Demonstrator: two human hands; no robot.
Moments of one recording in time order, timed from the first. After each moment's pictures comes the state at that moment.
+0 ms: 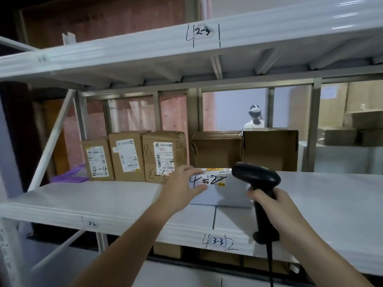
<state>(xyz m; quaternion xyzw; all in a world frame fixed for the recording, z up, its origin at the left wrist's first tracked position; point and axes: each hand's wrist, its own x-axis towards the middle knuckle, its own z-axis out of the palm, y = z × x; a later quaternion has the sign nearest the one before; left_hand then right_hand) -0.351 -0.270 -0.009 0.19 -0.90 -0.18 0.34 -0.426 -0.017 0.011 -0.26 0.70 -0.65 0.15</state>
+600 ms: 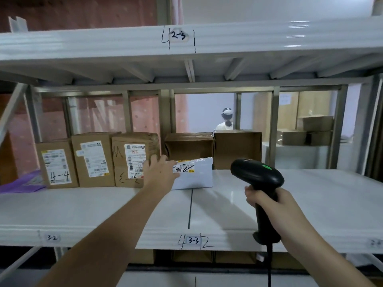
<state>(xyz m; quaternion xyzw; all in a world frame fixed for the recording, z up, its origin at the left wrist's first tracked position) -0.415 -0.292 0.011 0.30 -0.90 0.15 0.28 -0.425 0.035 0.012 -0.25 0.70 -0.66 0.06</state>
